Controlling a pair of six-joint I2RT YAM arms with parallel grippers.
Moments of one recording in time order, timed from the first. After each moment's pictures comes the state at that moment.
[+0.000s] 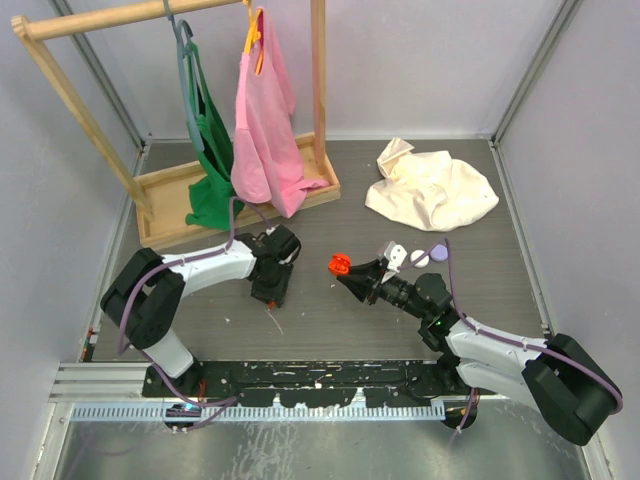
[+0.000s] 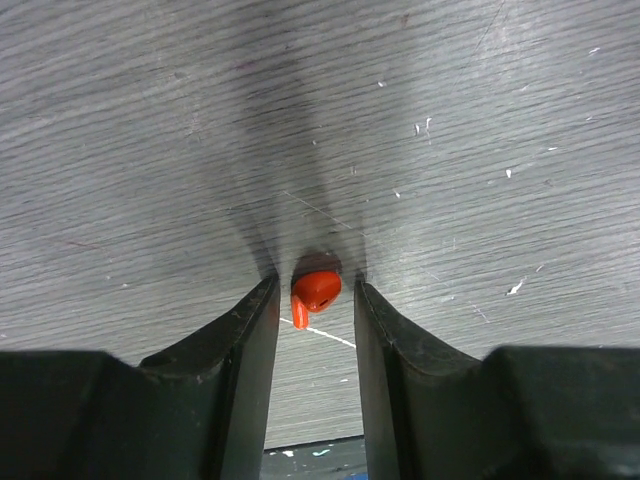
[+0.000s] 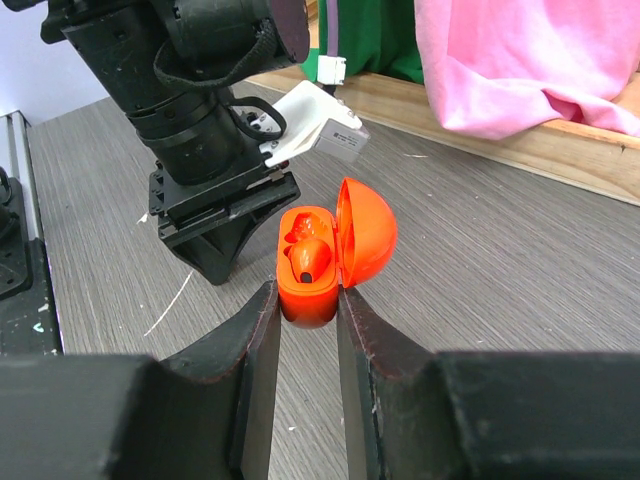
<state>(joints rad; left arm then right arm) -0.73 1.63 0.95 -0.68 -0.04 -0.49 0.67 0.98 0.12 0.91 -0.33 0.13</state>
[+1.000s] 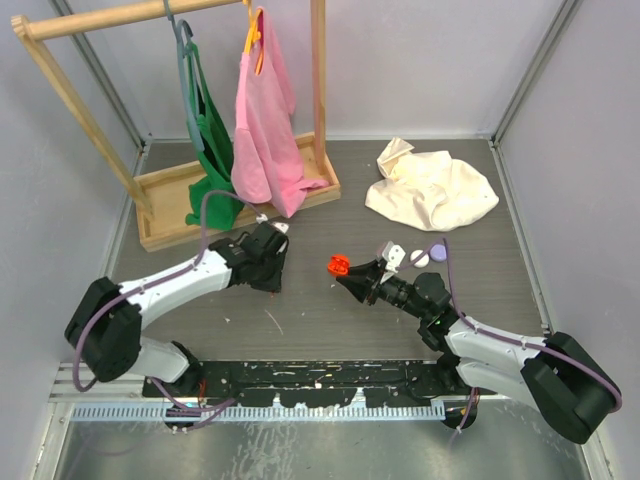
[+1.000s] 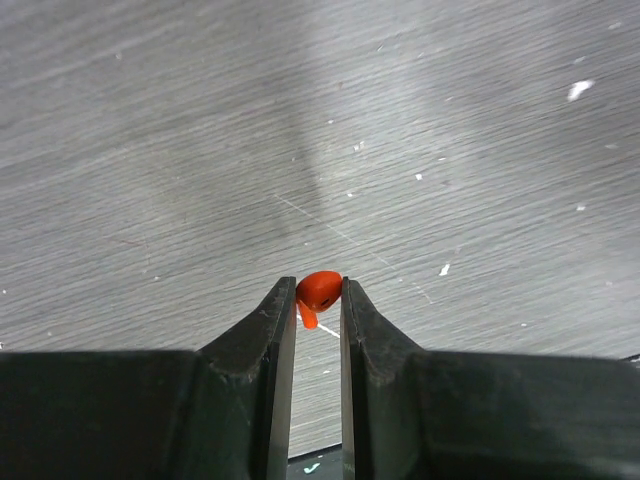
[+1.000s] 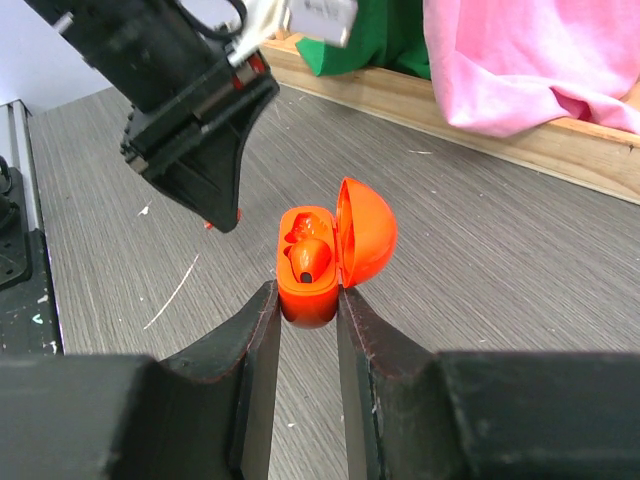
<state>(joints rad) -0.74 1.44 0.90 -0.61 -0.08 -0.48 0.67 0.99 0.12 0.91 -0.34 0.12</state>
